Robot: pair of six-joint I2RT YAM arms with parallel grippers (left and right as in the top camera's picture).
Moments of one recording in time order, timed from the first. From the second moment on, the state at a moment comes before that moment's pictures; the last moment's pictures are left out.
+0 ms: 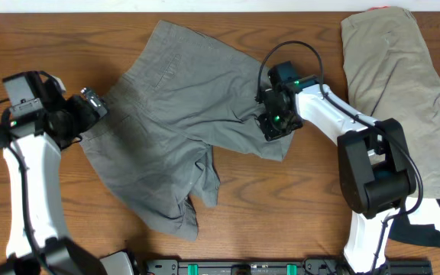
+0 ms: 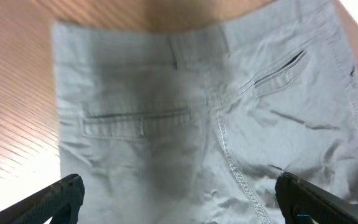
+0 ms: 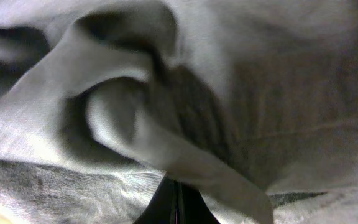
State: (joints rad) left arm 0.38 1.43 1.16 -0.76 0.27 -0.33; right arm 0.34 2.07 1.40 -0.81 -0.23 -0.03
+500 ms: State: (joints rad) left arm 0.38 1.42 1.16 -0.76 0.18 -0.27; right arm 0.17 2.17 1.43 -0.29 -0.16 0.00
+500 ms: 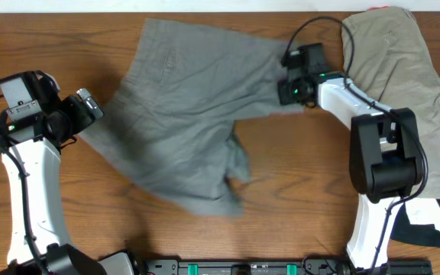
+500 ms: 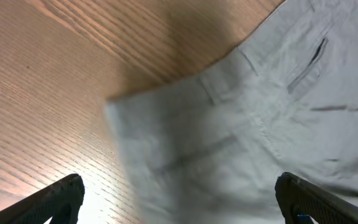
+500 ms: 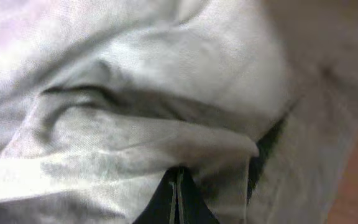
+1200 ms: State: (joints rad) left arm 0.23 1.48 1.16 -0.85 0.17 -0.22; right arm 0.11 2.21 2.05 -1.37 -0.30 0.00
